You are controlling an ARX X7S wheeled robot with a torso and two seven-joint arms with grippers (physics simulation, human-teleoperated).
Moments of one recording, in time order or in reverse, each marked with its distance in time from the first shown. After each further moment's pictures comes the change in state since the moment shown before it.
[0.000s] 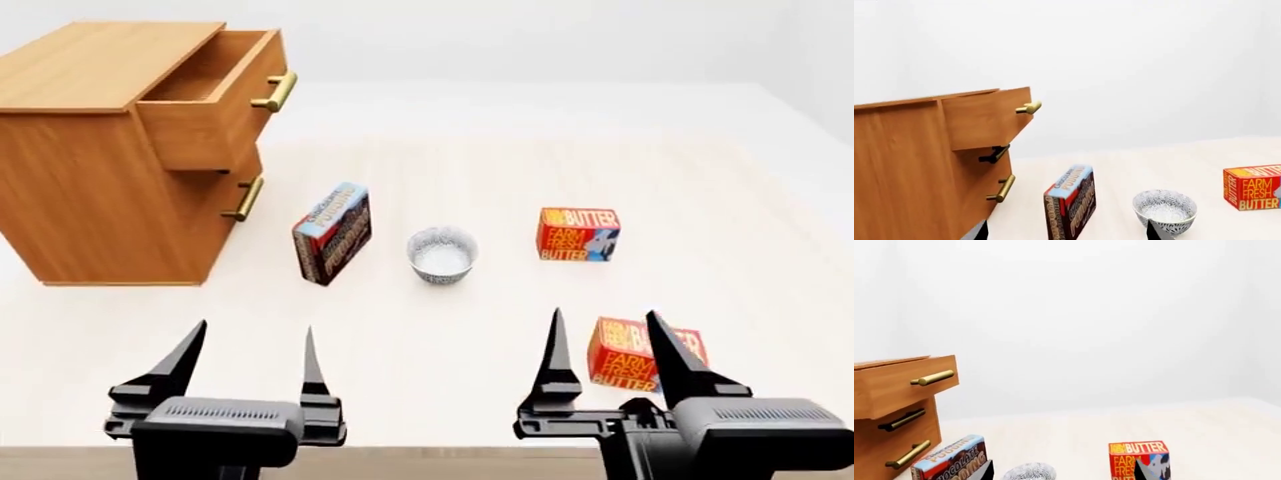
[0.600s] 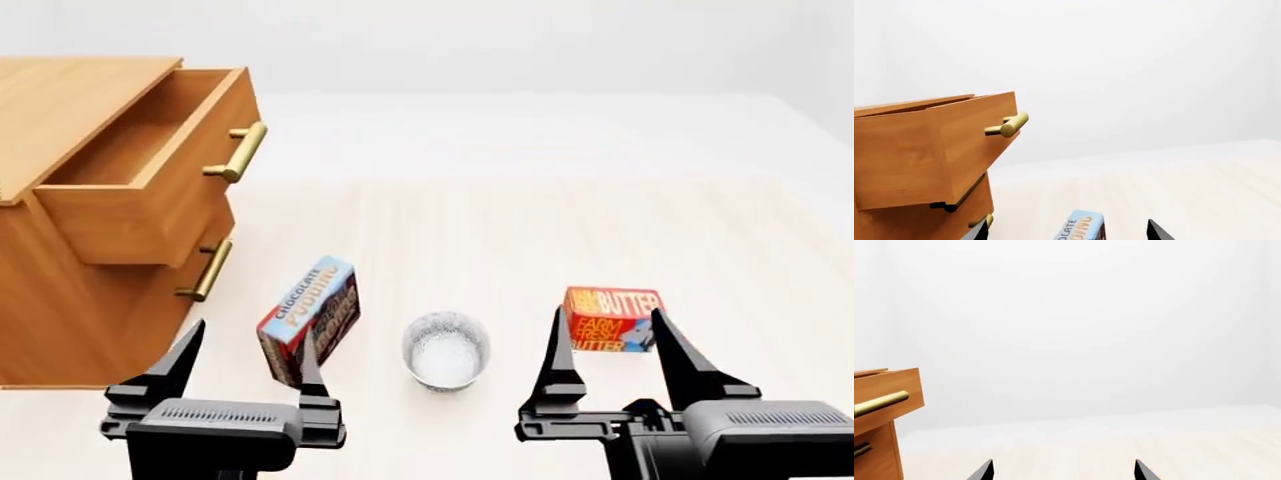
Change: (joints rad) left arm 0.003 -0.026 0.011 0.028 -0.018 -0.015 -0.021; right arm -0.003 0.033 -0.014 -0.052 0.027 0.020 0.041
